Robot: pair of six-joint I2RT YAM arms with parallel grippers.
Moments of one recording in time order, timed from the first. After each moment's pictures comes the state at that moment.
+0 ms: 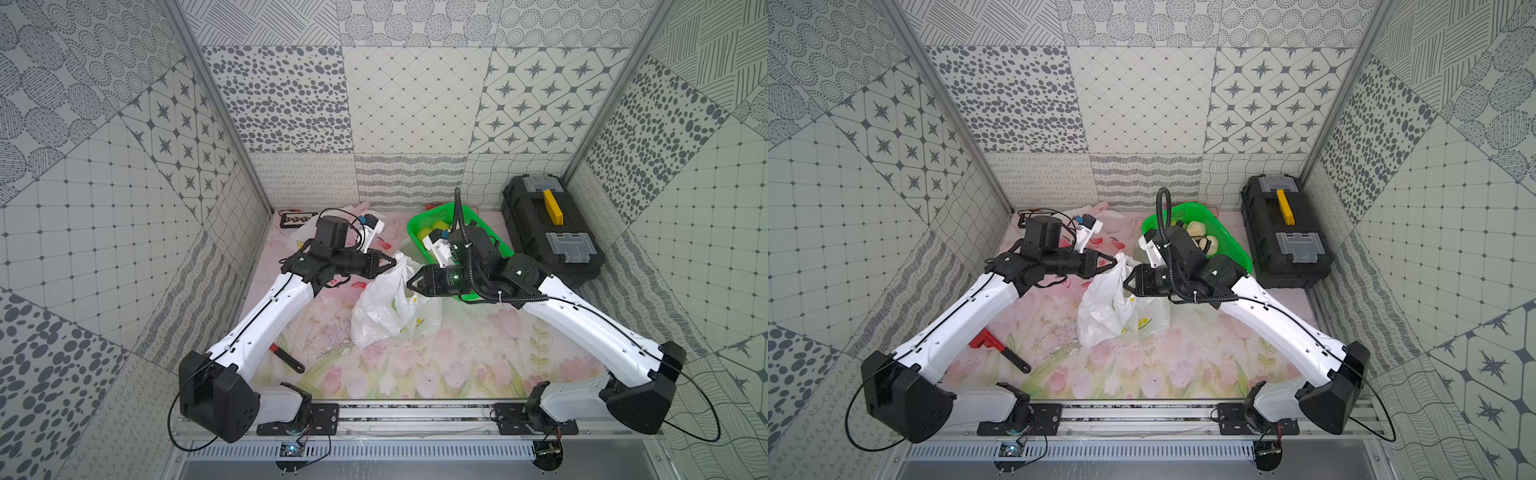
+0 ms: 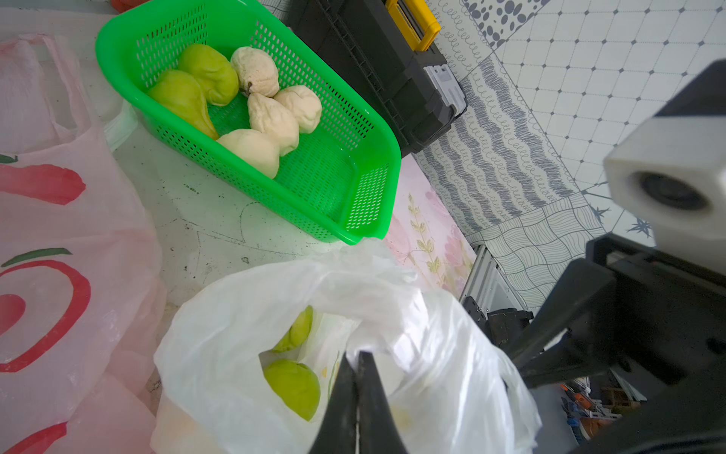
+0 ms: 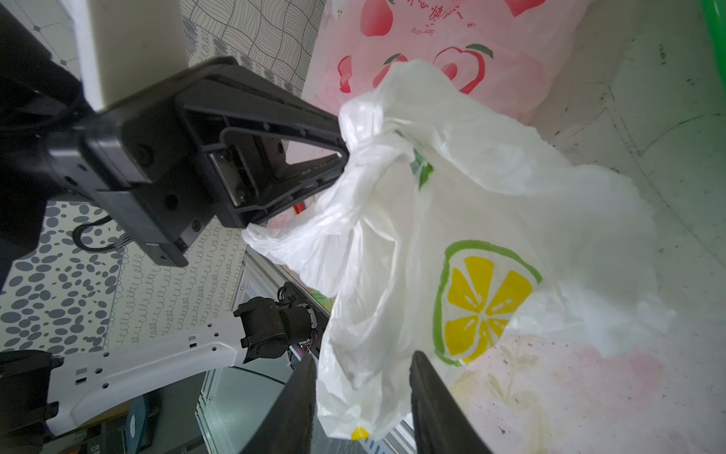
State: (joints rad) left arm -0.41 1.33 1.21 -0.52 0.70 -0.25; right arm 0.82 1.39 1.47 -0.81 -0.30 0.68
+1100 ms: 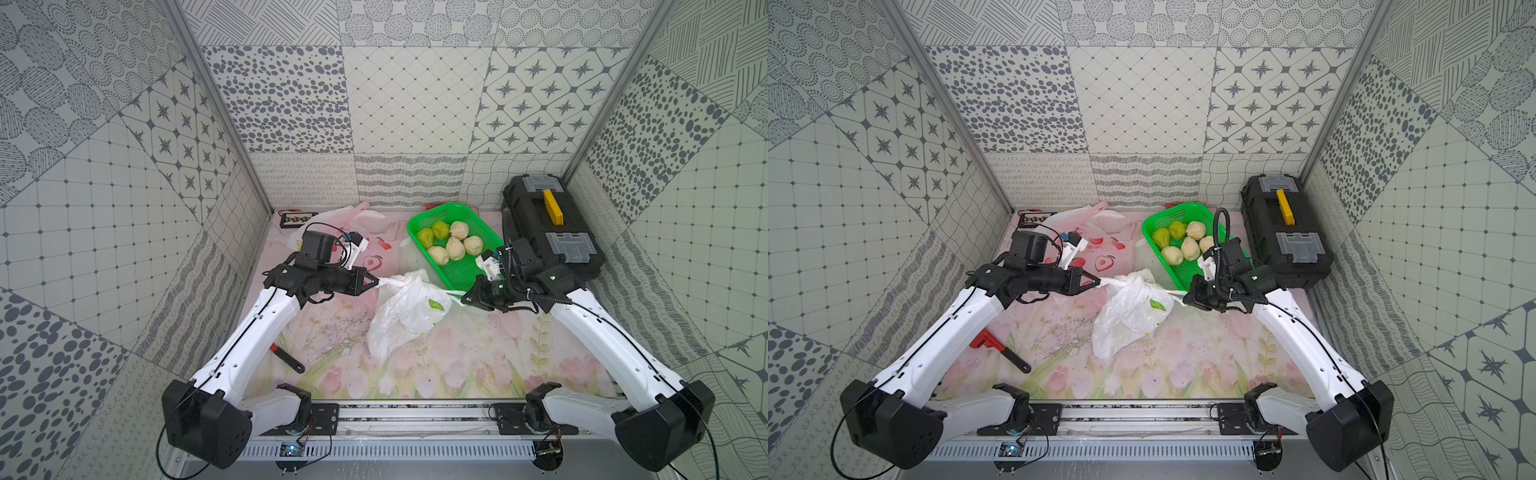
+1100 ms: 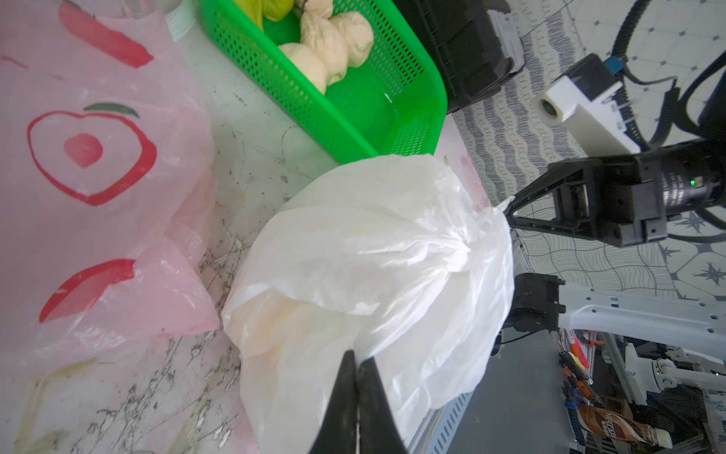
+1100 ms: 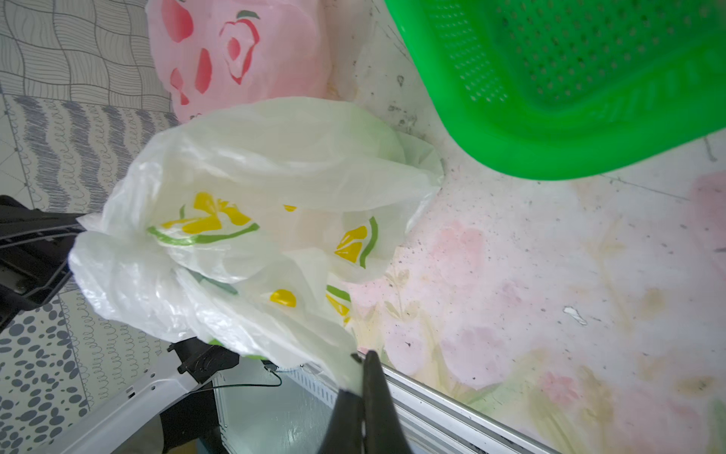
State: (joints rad) left arm -0.32 1.20 1.11 -0.78 0.64 -0.19; right arm 0.38 1.18 1.09 -0.96 -0.45 0.63
